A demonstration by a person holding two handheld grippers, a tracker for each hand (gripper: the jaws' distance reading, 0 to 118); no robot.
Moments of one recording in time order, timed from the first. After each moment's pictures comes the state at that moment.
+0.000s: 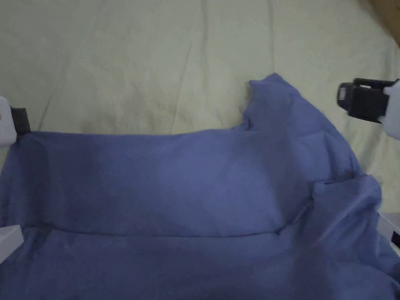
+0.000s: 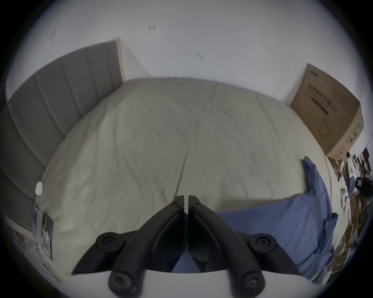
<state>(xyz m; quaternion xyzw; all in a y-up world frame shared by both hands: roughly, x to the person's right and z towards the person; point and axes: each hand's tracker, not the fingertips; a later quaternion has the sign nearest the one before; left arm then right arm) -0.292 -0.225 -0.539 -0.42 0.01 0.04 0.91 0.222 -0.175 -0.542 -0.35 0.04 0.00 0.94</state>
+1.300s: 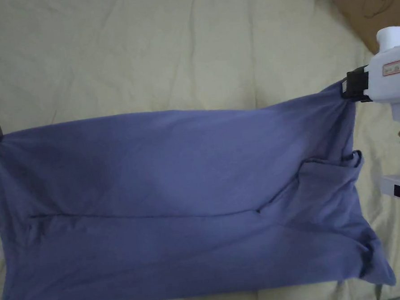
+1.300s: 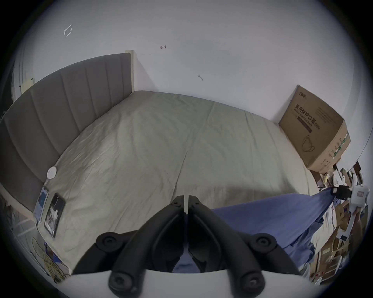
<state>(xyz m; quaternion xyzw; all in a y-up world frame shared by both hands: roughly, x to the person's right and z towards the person) -0.301 -0.161 -0.440 -0.38 0.02 0.10 0.92 0.288 -0.153 -0.513 -0.39 0.04 -0.01 0.92</state>
